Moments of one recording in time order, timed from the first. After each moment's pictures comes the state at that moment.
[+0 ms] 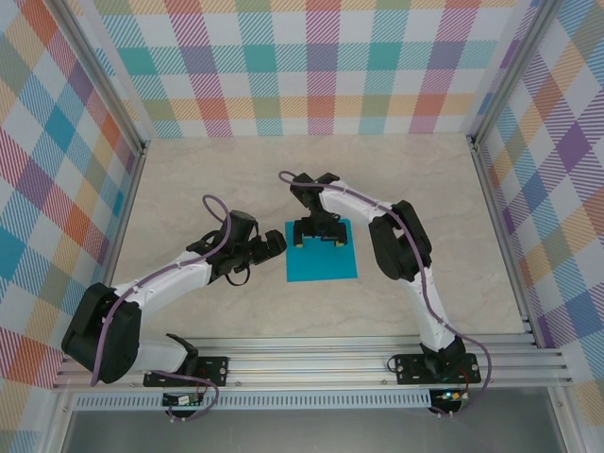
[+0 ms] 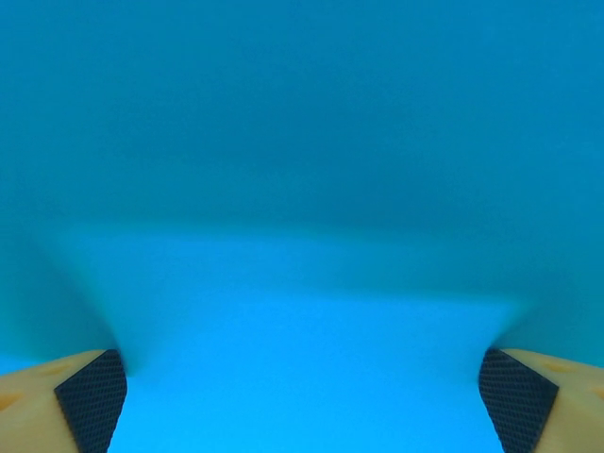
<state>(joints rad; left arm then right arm) -0.52 1.33 0.74 -0.29 0.06 -0.86 0.68 2.31 1.89 -1.14 -0.03 0.63</state>
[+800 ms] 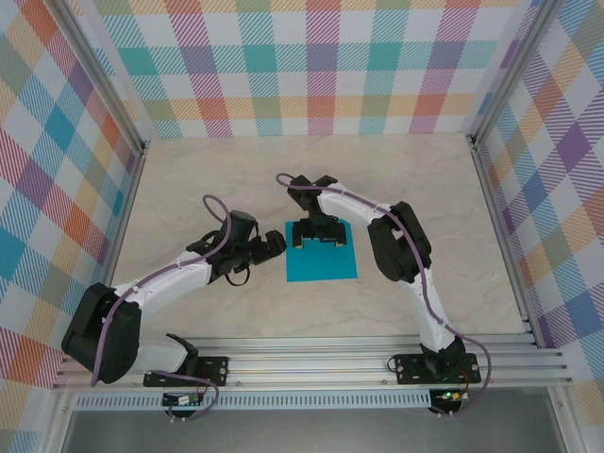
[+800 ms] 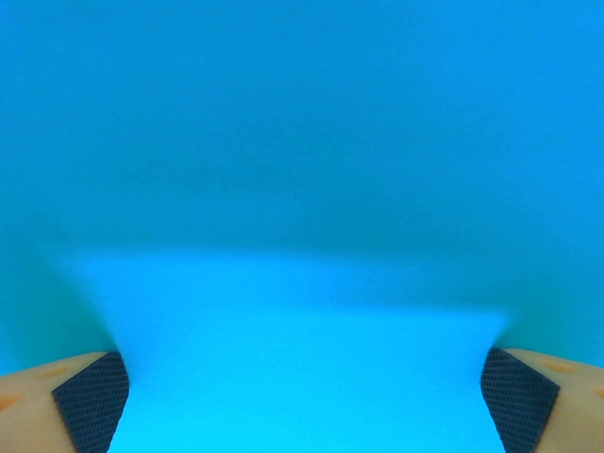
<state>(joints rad) -0.52 1.33 0.73 -0.29 0.06 -0.85 0.70 2.31 1.86 -1.11 0.01 0.64</state>
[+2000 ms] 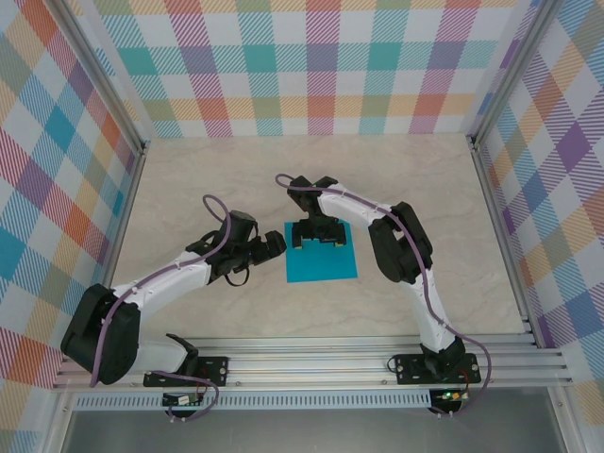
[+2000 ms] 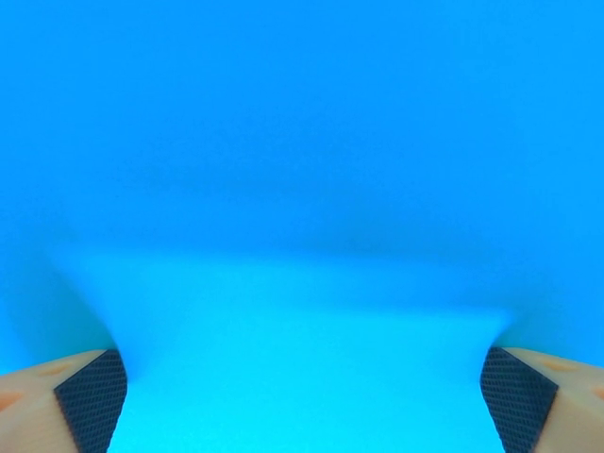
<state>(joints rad) -0.52 1.32 0.73 -0.30 0.06 -0.84 0.71 2.28 1.85 -1.10 0.01 0.62</state>
